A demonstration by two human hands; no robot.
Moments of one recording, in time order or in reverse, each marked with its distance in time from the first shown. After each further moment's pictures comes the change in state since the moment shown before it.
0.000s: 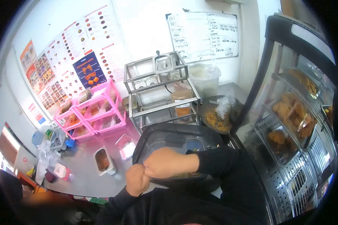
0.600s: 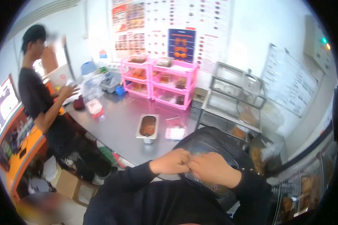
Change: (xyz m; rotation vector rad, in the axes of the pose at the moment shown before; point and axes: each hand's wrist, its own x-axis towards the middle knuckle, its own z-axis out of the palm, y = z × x) left_hand -0.024 -0.028 -0.044 -0.400 -0.319 -0.149; right_hand 0.025 -0.031 0.015 -0.383 -0.022 -0.532
